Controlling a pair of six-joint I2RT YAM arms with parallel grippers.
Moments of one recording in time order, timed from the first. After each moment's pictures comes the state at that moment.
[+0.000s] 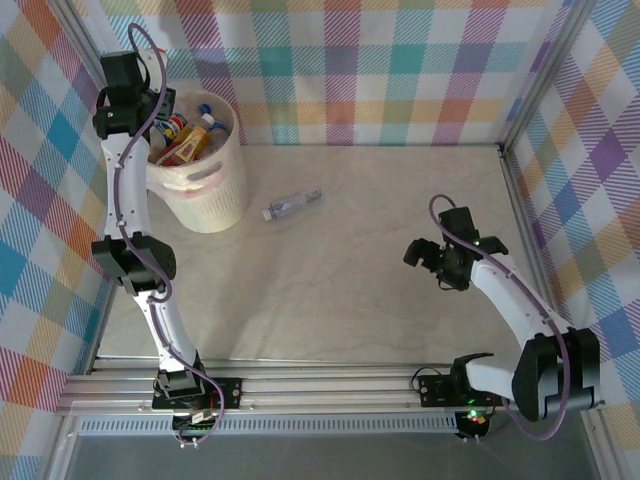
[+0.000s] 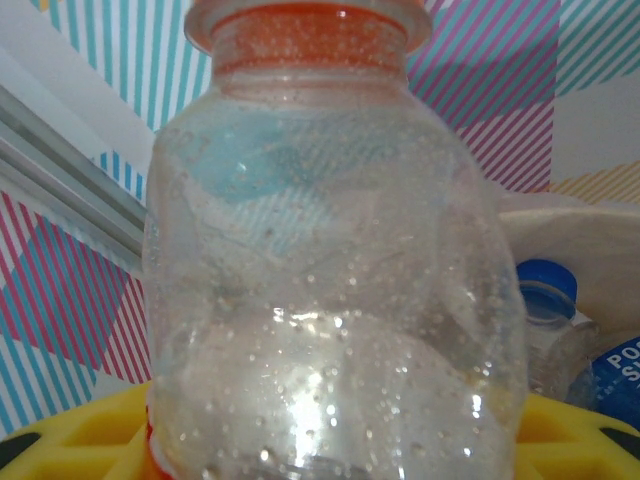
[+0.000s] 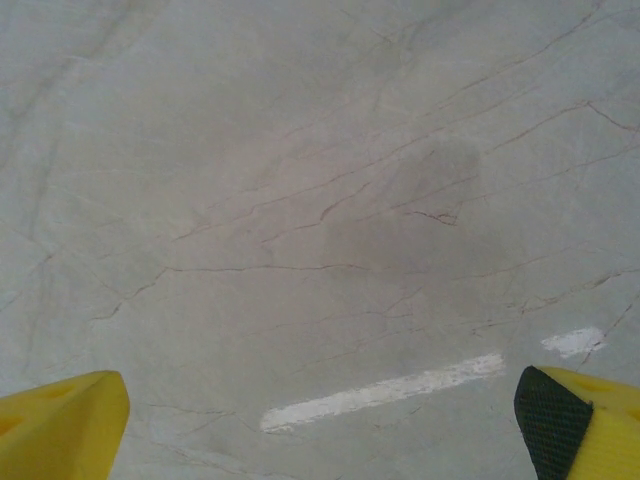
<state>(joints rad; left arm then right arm) 0.15 2.10 2.49 -0.79 -0.06 0.44 0.20 1.22 0.85 -0.79 -0.06 0.63</state>
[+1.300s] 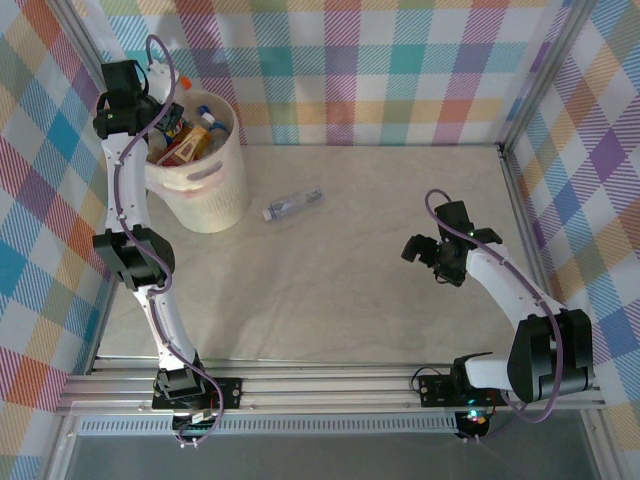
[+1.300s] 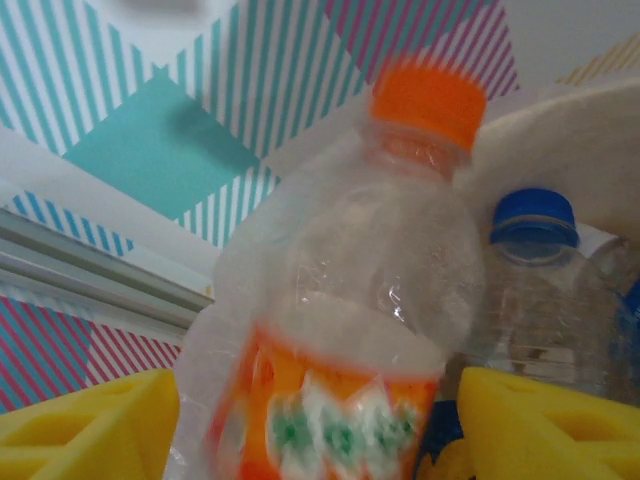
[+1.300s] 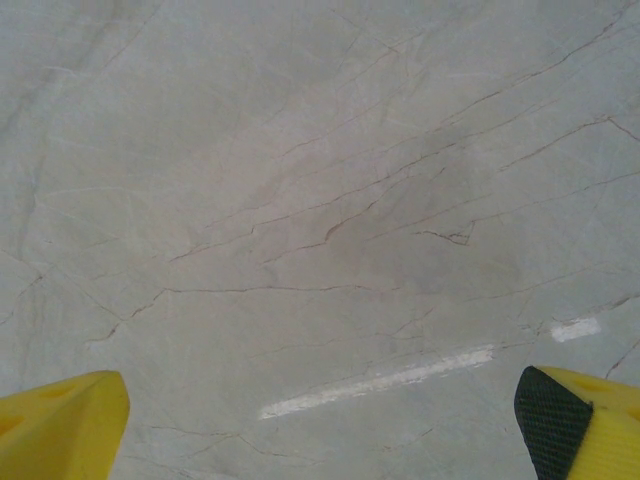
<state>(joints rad) 0.19 2.17 2.50 -0.80 0.07 0.68 0.20 1.30 0.90 -0.78 -0.06 0.64</state>
